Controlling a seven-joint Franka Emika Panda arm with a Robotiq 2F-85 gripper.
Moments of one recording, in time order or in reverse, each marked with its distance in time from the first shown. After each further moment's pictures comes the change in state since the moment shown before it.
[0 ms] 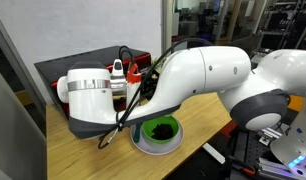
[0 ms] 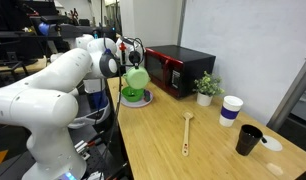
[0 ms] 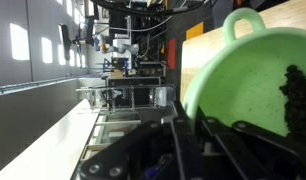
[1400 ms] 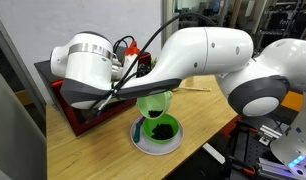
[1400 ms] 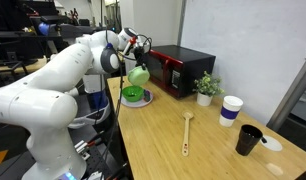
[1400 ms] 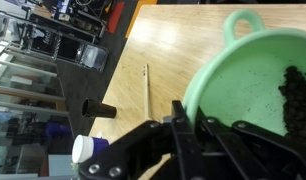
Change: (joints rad) arm -0.052 -0.084 0.007 0.000 0.188 0.225 -0.334
